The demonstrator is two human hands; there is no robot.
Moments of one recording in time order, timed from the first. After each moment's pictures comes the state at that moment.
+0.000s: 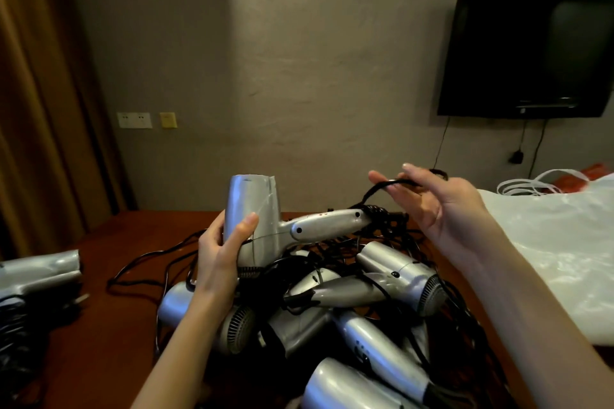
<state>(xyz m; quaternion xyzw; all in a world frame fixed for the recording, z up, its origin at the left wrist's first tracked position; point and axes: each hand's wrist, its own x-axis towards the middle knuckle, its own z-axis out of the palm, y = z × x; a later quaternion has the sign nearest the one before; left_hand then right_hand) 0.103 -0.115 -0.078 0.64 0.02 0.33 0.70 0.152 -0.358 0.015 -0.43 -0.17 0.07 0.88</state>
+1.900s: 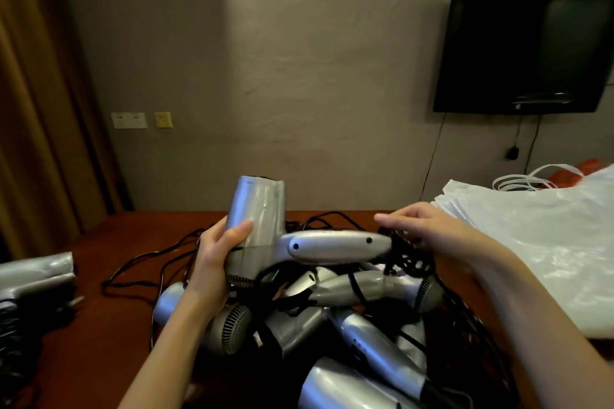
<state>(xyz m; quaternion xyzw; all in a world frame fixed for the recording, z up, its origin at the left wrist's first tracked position) 0.107 -0.107 -0.080 0.62 -0.03 0.27 0.74 0.174 -0.379 -0.014 -0.81 -0.28 0.12 0.50</state>
